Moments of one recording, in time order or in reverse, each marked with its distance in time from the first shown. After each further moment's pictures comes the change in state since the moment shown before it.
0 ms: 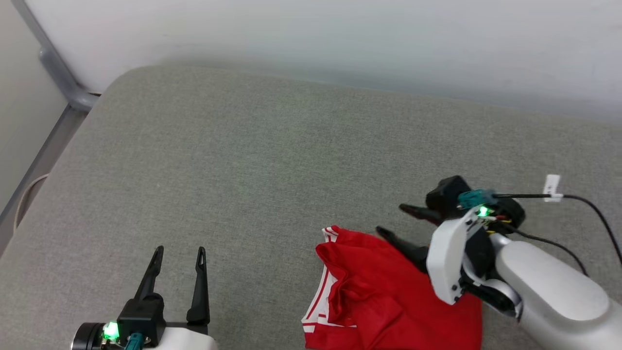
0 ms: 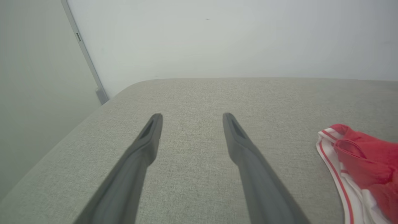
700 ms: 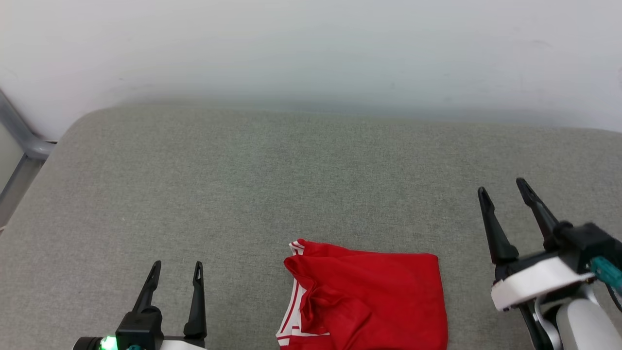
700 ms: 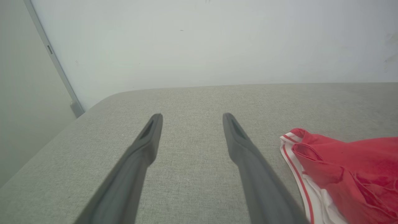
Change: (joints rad) left arm 0.048 0.004 0.006 0.000 0.003 -0.002 -0.001; right arm 0.463 0.237 -0.856 -0.159 -0.565 0.000 -0.420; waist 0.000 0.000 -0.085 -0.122
